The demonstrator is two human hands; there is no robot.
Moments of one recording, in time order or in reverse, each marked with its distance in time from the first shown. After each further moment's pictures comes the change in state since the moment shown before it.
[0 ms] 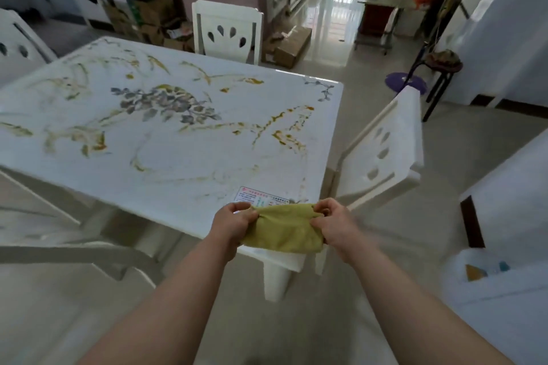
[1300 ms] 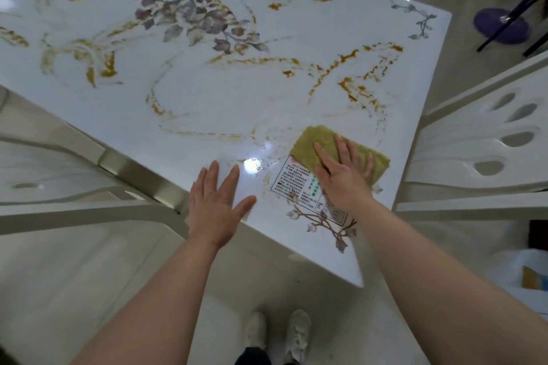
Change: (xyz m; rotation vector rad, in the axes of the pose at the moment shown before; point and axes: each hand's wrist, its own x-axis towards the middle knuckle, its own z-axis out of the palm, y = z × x) left_hand 0.127 -0.083 -0.107 1.137 0.270 0.351; right_hand 0.164 0.032 0.116 -1.177 -0.115 -0.374
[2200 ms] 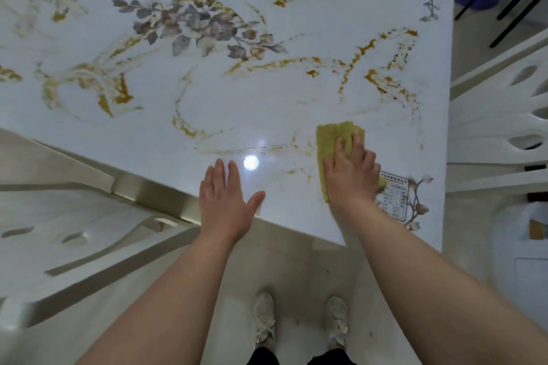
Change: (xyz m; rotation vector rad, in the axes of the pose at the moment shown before) left_hand 0.055 -0.072 -0.054 0.160 -0.138 0.058; right_hand 0.009 -0.121 0.012 -0.095 0.157 0.376
